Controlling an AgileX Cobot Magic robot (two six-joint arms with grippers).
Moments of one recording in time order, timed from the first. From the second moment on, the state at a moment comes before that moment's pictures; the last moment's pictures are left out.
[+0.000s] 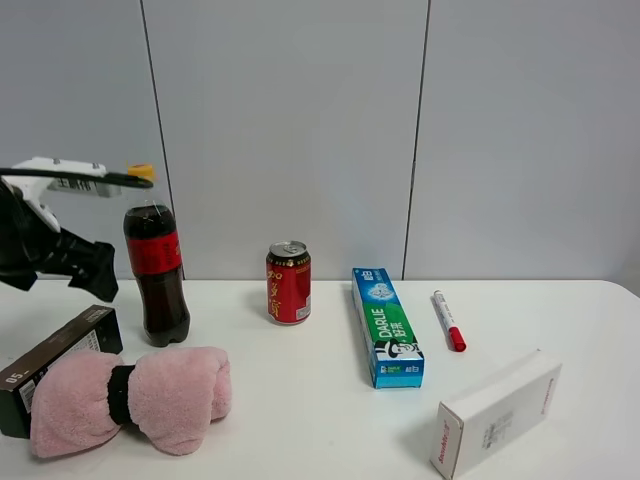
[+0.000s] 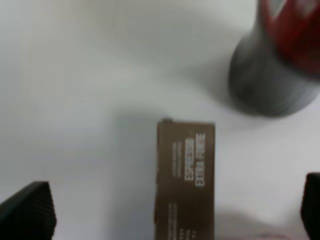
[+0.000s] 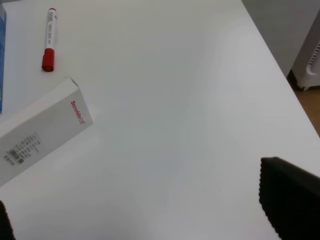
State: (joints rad) left arm -0.06 1.68 -0.98 -0.01 0.31 0.09; right arm -0.06 0.00 -0.49 0.05 1.07 -0.08
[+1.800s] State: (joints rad) left arm -0.06 0.05 -0.62 -0.01 1.08 0.01; right arm -0.06 0.00 -0.49 0.05 1.07 -0.08
